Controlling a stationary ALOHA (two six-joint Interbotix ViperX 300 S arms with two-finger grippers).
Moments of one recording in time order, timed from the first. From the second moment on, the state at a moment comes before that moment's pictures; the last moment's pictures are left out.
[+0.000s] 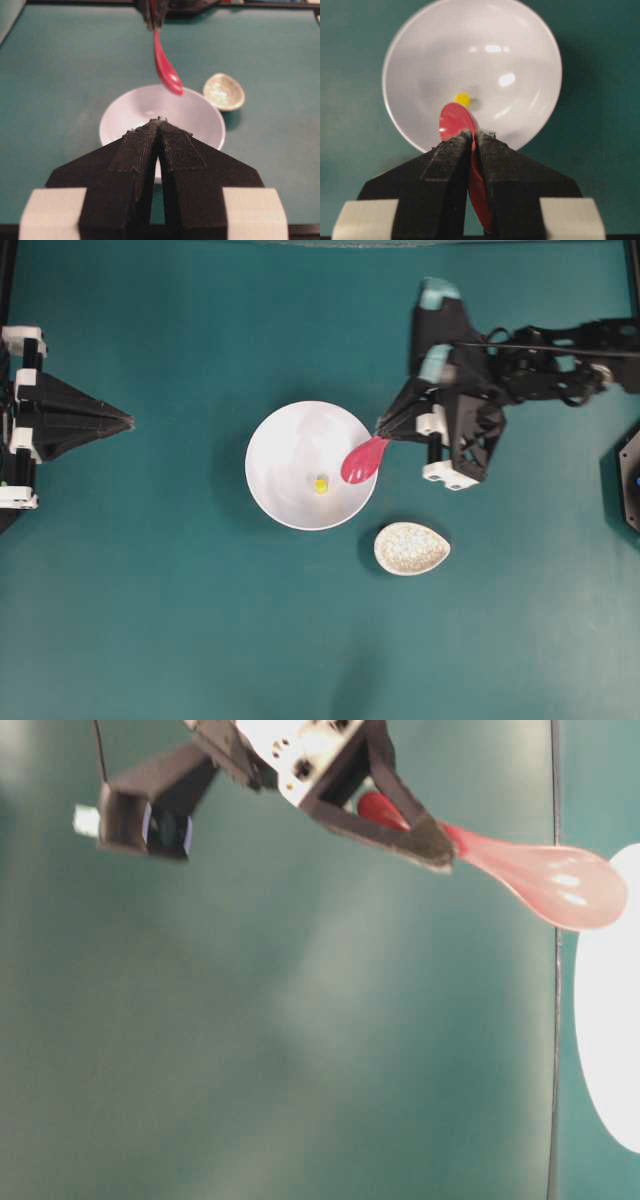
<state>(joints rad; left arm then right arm) 0.05 -0.96 1.18 0.01 -0.09 0.01 -0.17 -0.22 0.60 0.41 0.41 -0.32</state>
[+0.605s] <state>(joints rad) 0.04 -0.96 1.18 0.01 -0.09 0.01 -0.17 -0.24 0.47 0.37 0.68 -0.29</state>
